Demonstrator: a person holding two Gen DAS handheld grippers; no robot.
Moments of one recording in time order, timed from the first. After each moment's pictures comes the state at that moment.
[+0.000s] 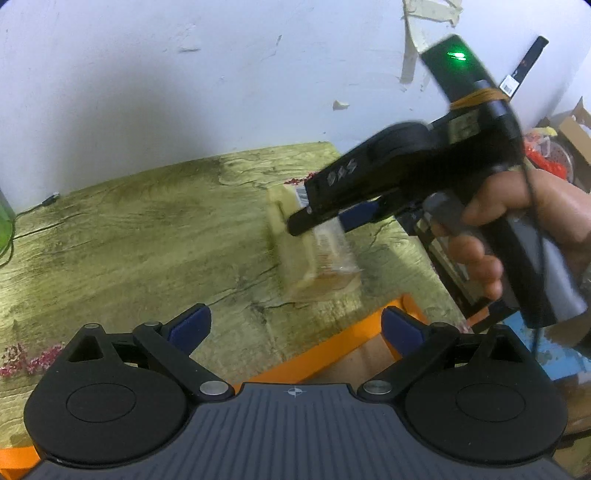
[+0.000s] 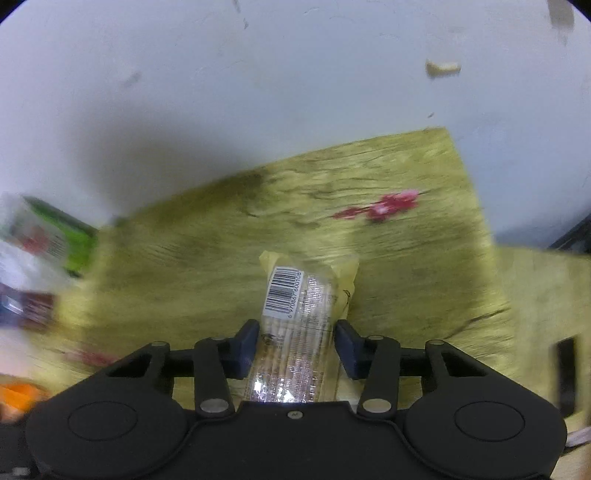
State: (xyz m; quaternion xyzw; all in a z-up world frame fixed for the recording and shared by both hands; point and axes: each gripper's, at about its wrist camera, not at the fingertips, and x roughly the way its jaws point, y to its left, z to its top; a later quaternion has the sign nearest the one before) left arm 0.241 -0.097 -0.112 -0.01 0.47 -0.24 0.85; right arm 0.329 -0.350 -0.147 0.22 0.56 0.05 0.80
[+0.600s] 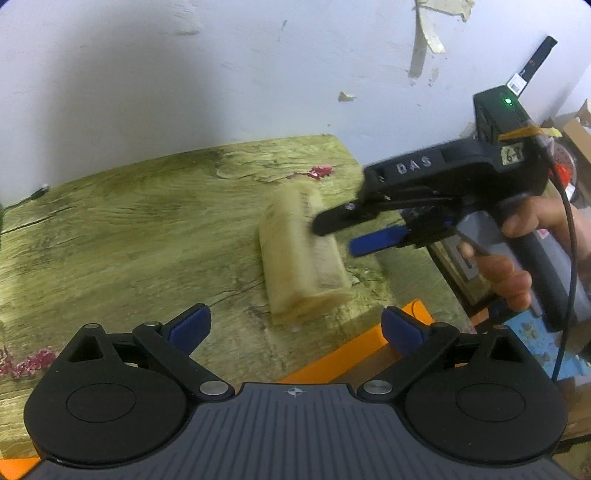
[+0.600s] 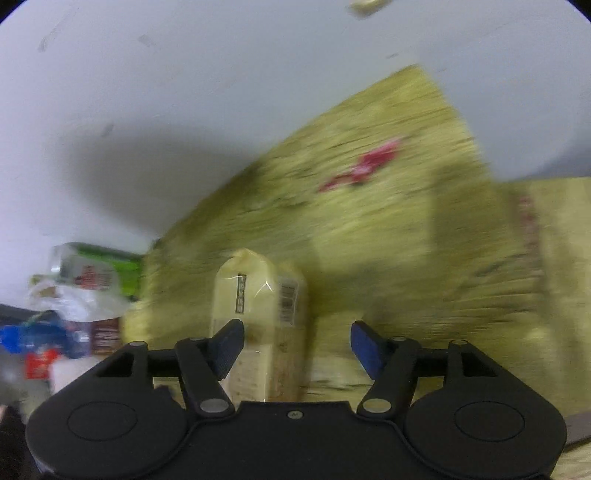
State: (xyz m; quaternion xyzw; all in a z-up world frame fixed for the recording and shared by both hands) left arm 0.251 -0.103 -0.122 -0.01 0.48 -0.24 0.84; right arm 0.314 -0.412 -0.177 0.33 0.55 0.08 0.76
